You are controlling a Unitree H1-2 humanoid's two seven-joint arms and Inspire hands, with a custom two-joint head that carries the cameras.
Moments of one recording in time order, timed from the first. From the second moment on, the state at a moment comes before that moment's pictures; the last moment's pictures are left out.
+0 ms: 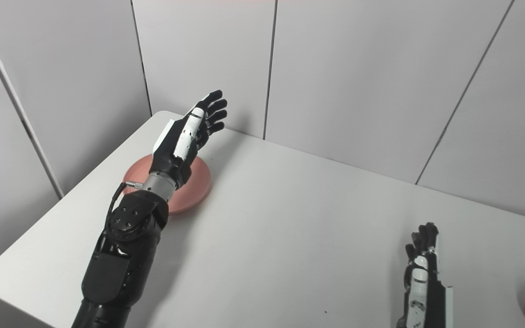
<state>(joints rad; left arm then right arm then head) -0.37 0.16 0.19 -0.17 -0.10 0.30 -0.04 -0.04 0.03 0.07 0.02 0.07 -0.28 0.01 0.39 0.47</state>
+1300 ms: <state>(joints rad) -0.43 0.36 0.40 0.05 -0.19 0.30 0.02 -0.05 0.01 0.06 0.02 0.09 -0.27 0.03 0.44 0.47</state>
